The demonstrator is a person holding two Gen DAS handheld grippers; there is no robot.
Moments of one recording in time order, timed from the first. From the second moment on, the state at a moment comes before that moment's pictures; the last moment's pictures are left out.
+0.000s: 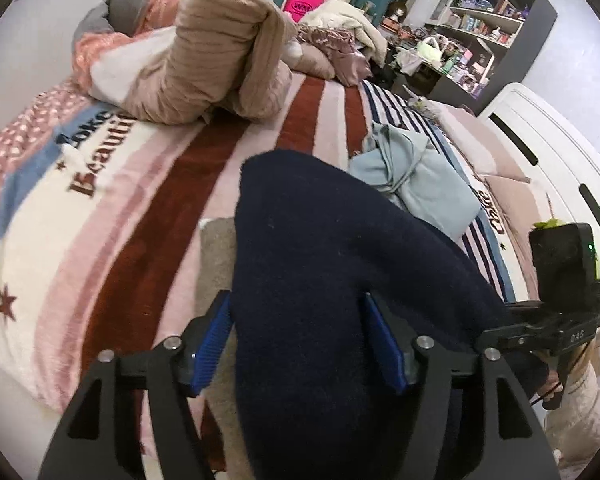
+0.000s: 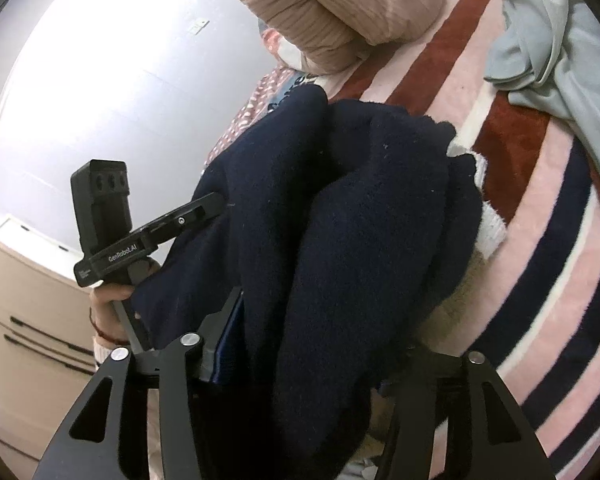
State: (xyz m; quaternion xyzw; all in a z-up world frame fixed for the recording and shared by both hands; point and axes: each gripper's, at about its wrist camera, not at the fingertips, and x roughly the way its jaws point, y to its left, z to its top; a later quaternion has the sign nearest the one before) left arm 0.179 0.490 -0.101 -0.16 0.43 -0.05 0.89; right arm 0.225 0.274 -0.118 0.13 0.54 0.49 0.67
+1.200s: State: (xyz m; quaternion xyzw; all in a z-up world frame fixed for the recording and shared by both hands) left arm 0.024 0.068 -0.009 -0.02 0.10 0.00 0.99; right arm 0.003 -0.095 -0.057 -0.02 0.22 0.26 0.94
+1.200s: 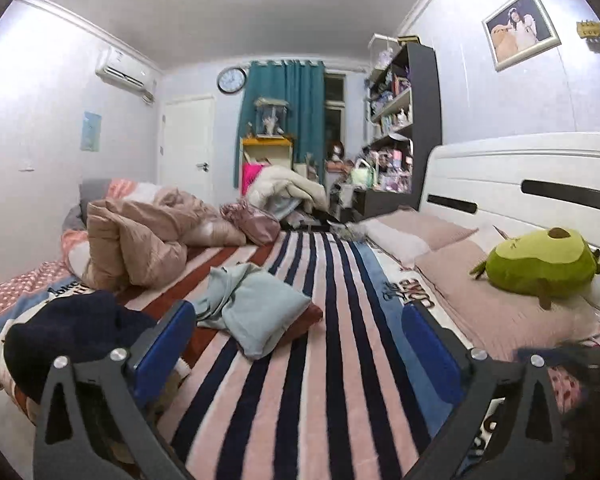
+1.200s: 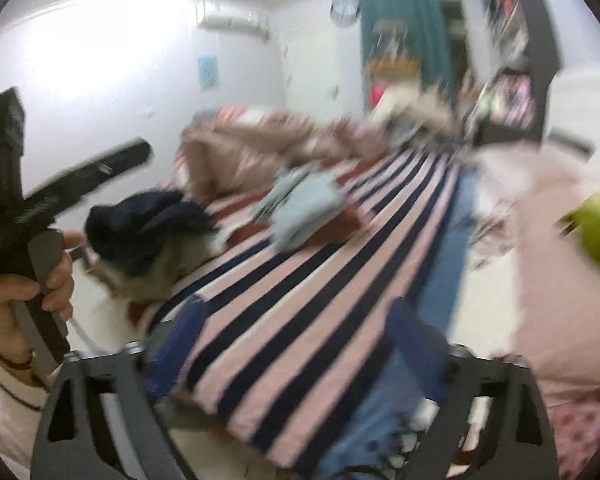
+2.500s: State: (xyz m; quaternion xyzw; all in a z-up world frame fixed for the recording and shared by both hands) left arm 0.009 0.031 -0.027 0.00 0.08 0.02 1.00; right arm -0.052 -0.147 -0.032 0.01 0.13 0.18 0.97
